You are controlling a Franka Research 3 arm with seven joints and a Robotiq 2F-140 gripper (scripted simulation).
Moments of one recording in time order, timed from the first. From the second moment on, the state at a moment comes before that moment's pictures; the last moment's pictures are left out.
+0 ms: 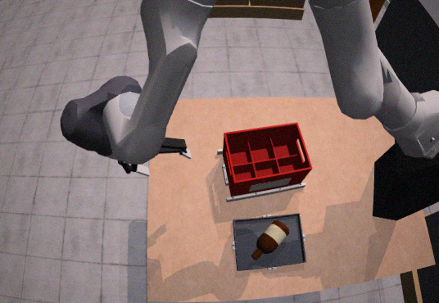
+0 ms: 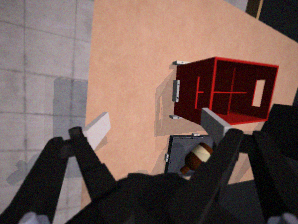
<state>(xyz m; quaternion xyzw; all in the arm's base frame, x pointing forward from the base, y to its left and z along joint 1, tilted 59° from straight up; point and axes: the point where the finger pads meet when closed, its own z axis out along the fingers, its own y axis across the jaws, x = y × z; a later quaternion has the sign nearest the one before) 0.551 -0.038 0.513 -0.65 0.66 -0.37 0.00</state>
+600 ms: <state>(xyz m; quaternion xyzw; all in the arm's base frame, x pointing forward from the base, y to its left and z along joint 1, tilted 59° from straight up) 0.570 -0.005 0.484 -0.74 0.50 -0.44 -0.08</state>
